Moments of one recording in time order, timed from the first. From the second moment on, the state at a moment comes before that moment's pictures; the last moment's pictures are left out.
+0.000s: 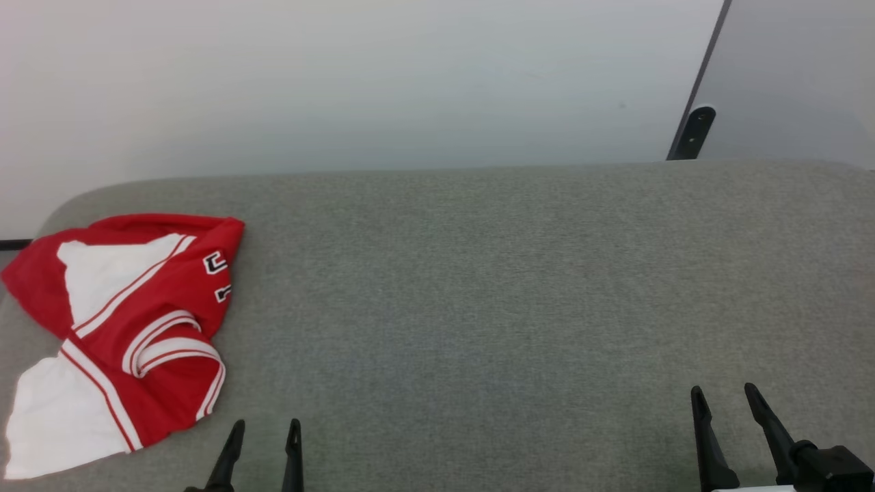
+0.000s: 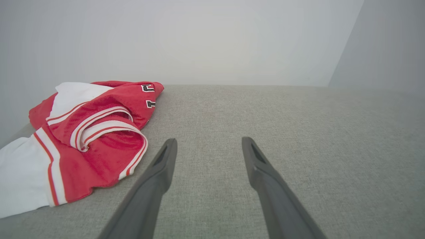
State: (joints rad) left arm 0.17 0.05 0.00 0.09 -0.08 -0.04 -0.26; right arm 0.11 -0.05 -0.02 0.07 0.12 0.13 -0.21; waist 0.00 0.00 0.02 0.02
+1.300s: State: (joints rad) left arm 0.23 0.05 -0.01 0.02 -0.29 0.13 -0.26; right arm -0.13 -0.15 0.35 0.18 0.19 0.13 -0.16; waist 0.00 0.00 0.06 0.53
